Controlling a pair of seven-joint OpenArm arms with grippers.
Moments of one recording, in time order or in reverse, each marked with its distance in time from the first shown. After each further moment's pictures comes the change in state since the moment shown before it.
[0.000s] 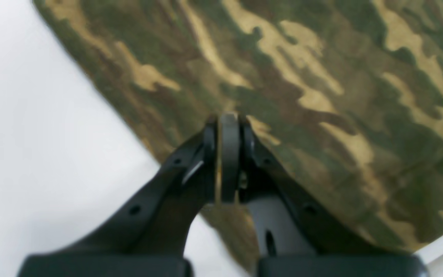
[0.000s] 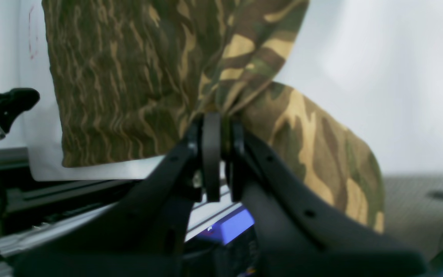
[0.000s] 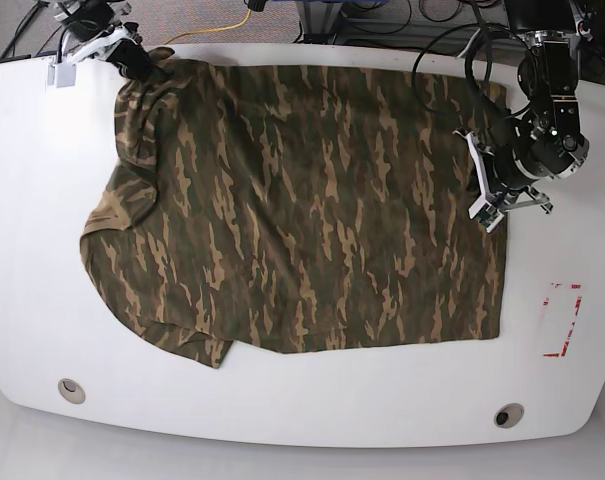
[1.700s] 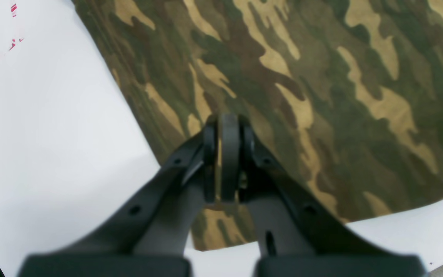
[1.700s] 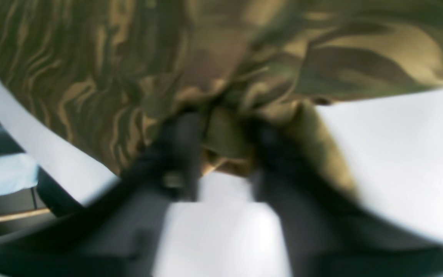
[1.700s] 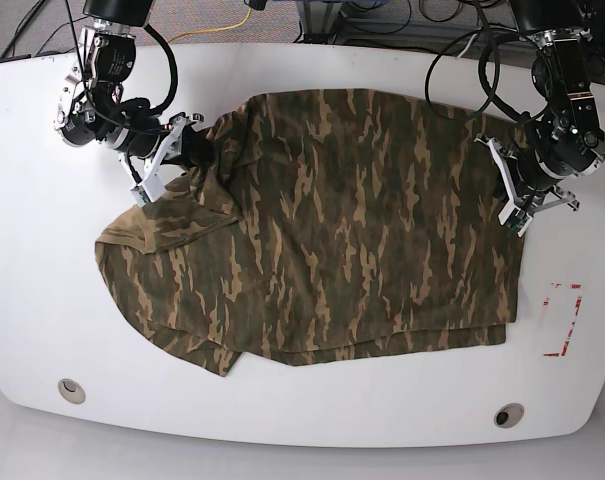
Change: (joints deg) left arm 0.1 0.0 -7.5 0.0 -0.2 0.0 0.0; right arm 29.0 12.1 -30.5 -18.7 -22.4 13.0 0.1
